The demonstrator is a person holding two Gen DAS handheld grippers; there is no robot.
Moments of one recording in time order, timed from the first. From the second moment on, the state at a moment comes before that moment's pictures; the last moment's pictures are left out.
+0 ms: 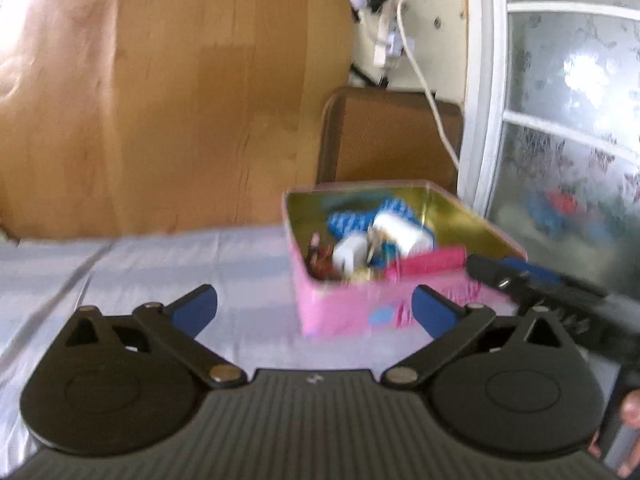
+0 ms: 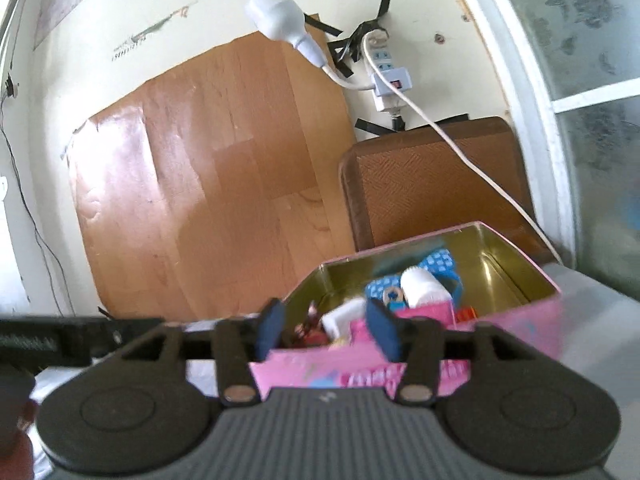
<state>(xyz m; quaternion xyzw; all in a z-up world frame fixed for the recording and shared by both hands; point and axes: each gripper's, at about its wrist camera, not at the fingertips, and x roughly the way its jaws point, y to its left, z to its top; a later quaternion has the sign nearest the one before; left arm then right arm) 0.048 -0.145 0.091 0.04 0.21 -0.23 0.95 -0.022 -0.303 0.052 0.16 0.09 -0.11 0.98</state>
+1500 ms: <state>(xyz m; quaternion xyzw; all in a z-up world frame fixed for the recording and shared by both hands) -0.040 -0.121 0.078 0.10 0.23 -0.06 0.97 -0.121 -0.230 0.079 0.14 0.13 -0.17 0.97</state>
